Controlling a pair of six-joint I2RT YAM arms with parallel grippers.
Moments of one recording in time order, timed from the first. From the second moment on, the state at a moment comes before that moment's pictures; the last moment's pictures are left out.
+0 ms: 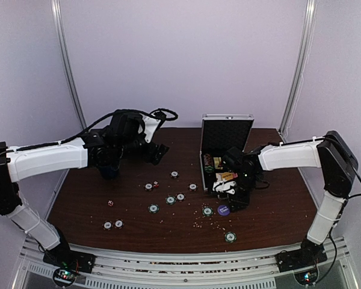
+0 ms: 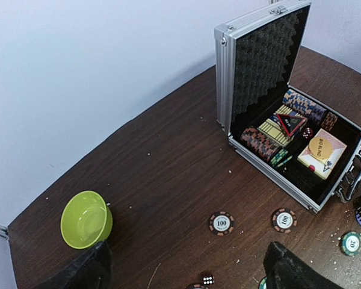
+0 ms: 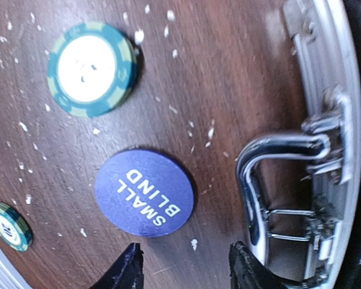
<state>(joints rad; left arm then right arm) -0.83 1.51 1.18 -0.16 -0.27 0.11 0.68 1.78 1.11 -0.77 -0.11 -0.62</state>
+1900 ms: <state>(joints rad) -0.83 1.51 1.18 -0.16 -0.27 0.11 0.77 1.87 1.20 -0.79 -0.12 -0.66</state>
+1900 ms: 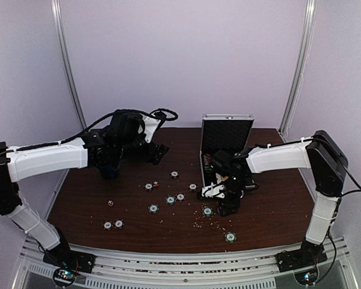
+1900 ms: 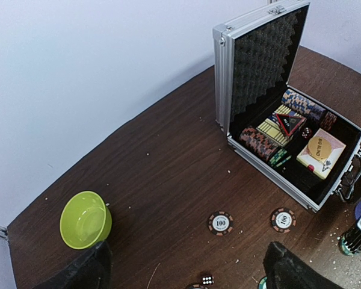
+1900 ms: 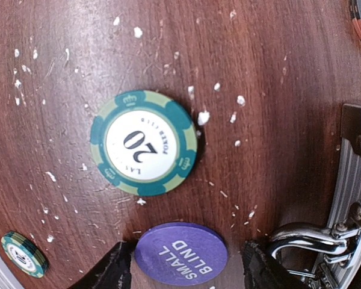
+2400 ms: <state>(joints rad) -0.83 1.51 1.18 -0.16 -0.27 0.11 0.79 1.86 1.17 -0.77 -0.09 -0.65</state>
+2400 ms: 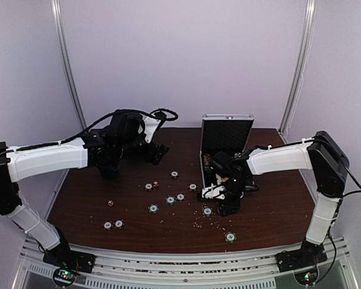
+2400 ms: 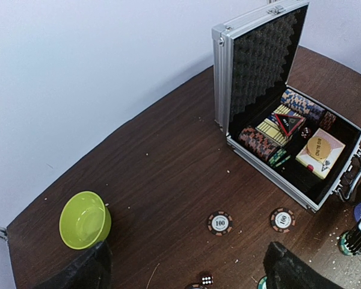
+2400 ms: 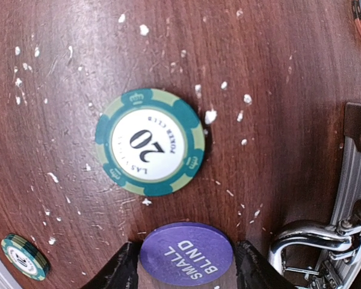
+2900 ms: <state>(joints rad) -0.83 1.51 1.18 -0.16 -0.27 0.11 0.79 1.85 1.20 -0.84 -0.09 -0.63</state>
